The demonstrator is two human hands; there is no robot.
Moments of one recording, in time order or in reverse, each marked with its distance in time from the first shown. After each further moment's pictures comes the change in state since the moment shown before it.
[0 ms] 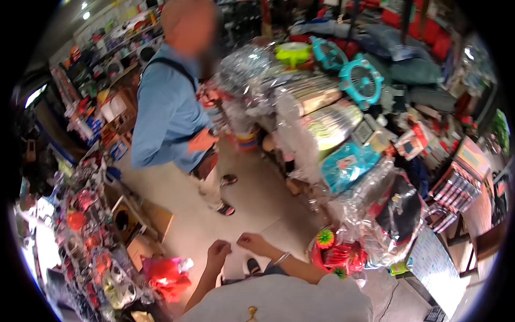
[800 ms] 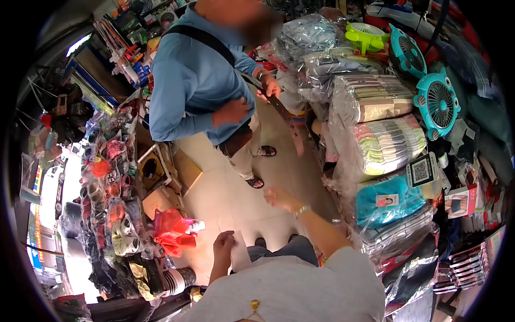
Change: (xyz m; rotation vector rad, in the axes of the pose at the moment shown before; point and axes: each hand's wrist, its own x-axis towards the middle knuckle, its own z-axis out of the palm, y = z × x) left_hand 0.022 0.004 0.062 -0.181 0.548 -0.106; right_hand 0.170 0.035 -0.141 0.278 -0.449 0.281
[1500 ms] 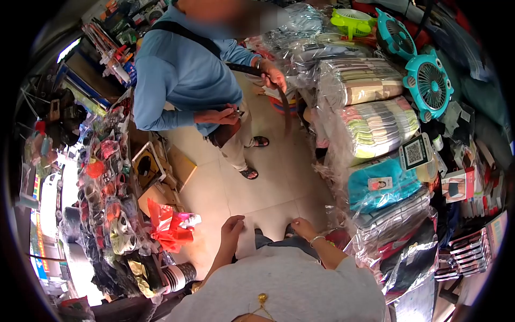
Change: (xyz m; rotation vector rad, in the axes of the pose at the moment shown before) left_hand 0.002 -0.009 0.047 0.056 -0.180 0.009; right_hand -0.117 0.207 -0.008 -0.210 0.517 0.219
